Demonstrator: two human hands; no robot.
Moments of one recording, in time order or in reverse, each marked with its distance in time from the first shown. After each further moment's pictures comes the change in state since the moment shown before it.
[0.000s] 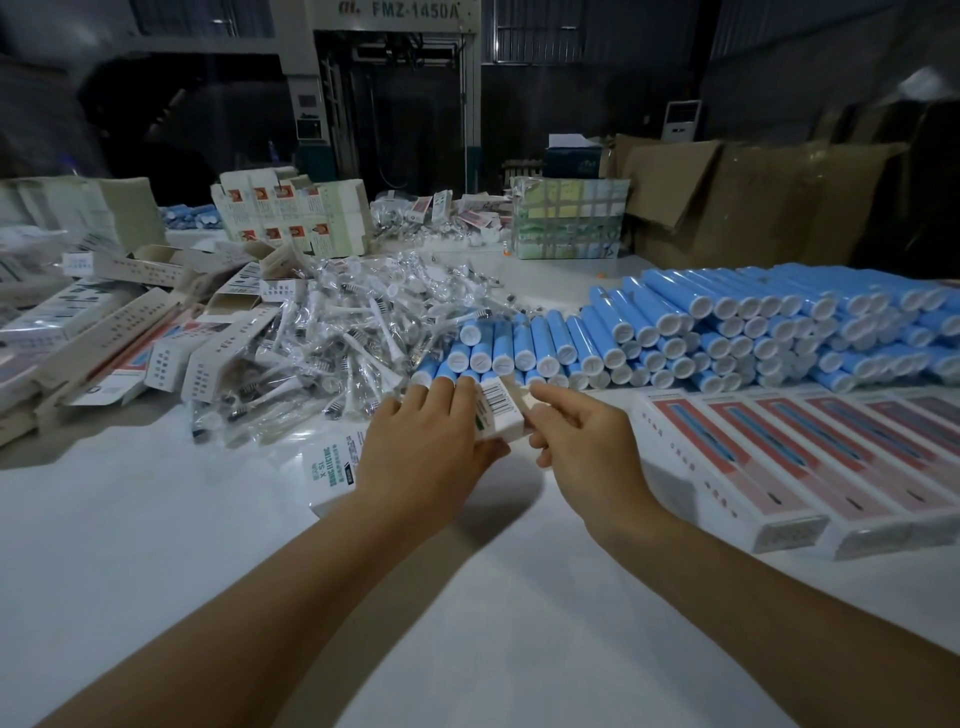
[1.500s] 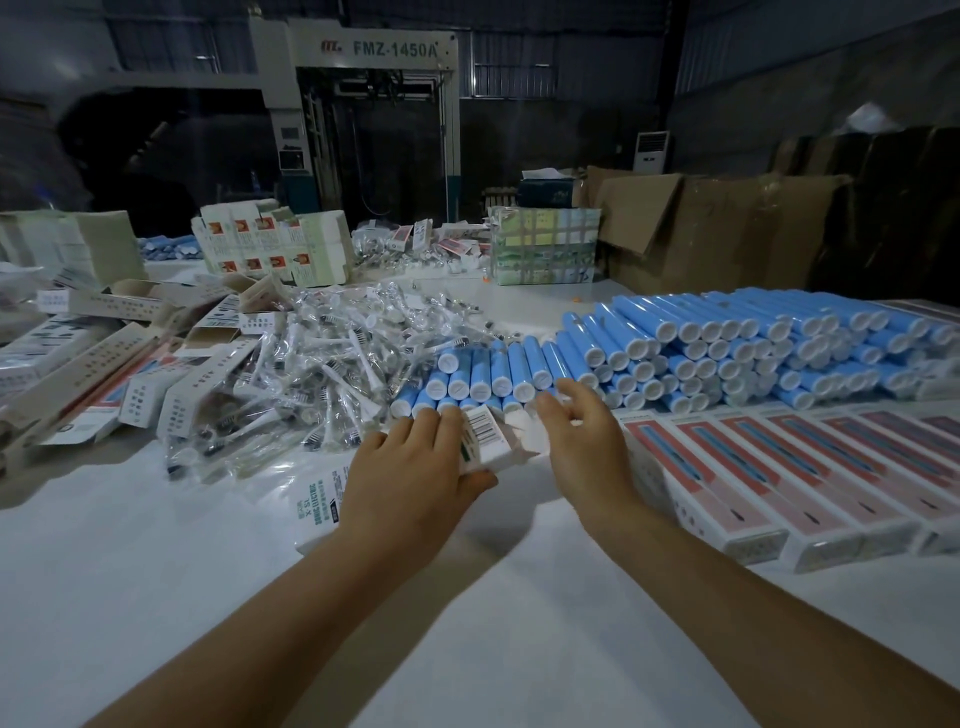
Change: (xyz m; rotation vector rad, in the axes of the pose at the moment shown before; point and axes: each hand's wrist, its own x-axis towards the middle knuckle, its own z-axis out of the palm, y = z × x) left_hand -0.004 0.008 -0.010 0.006 0.039 0.001; right_hand 0.022 -0.003 -0.015 -0.159 0.136 0.005
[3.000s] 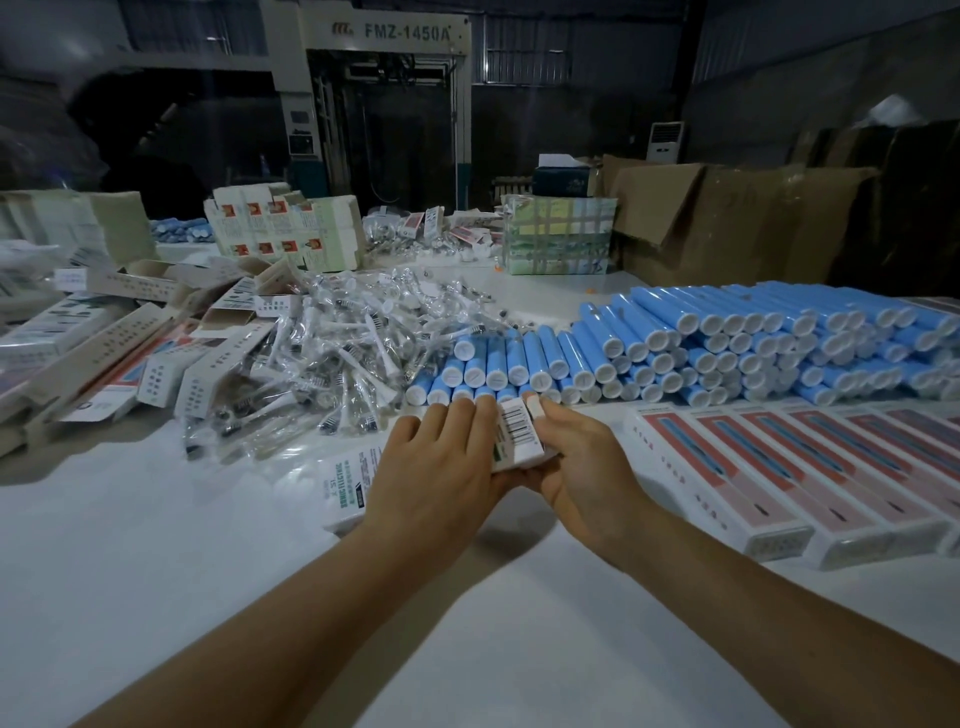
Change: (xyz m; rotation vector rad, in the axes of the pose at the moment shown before) left_hand -0.005 0.004 0.005 0.075 0.185 0.146; right_hand -0.017 -0.002 0.009 0.732 -0.453 0.248
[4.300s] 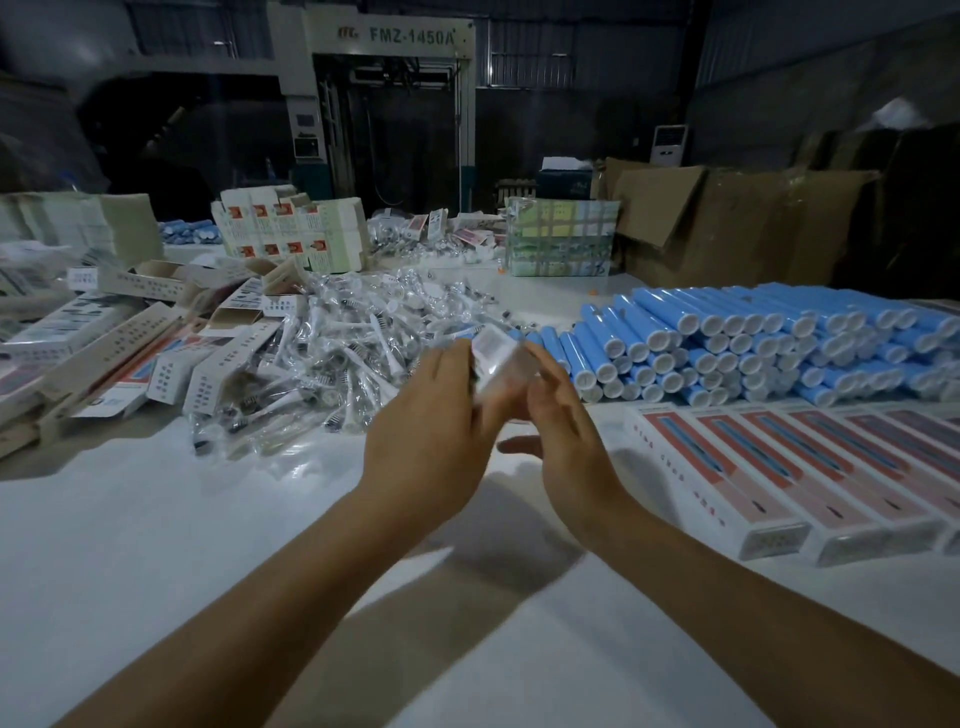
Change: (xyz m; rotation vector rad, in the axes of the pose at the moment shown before) left_hand 0.024 -0.008 -0.027 -0.619 0.037 -0.283; right_hand -0.009 0.001 0.017 -0.451 -0.051 -0.389
